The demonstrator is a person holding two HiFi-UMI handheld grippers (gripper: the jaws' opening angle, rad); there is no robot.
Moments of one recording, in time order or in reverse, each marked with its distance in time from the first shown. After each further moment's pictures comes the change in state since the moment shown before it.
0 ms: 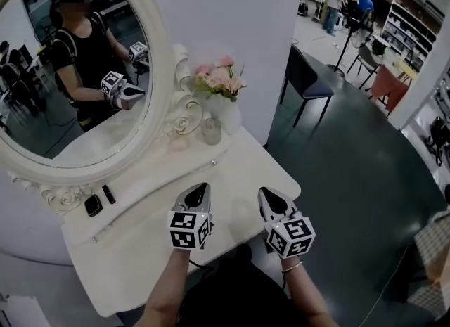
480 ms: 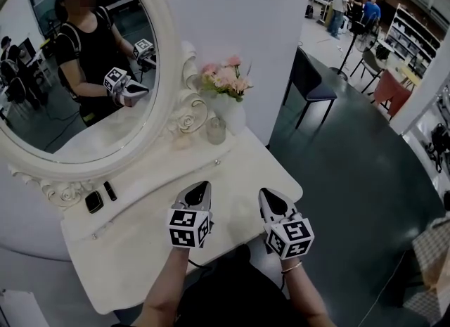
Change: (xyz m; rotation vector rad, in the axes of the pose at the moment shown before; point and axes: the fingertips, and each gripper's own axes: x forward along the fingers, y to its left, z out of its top) left arm -0.002 0.008 0.004 -0.013 -0.006 0.002; right arm 0.007 0.005 -0.002 -0.036 0.018 0.000
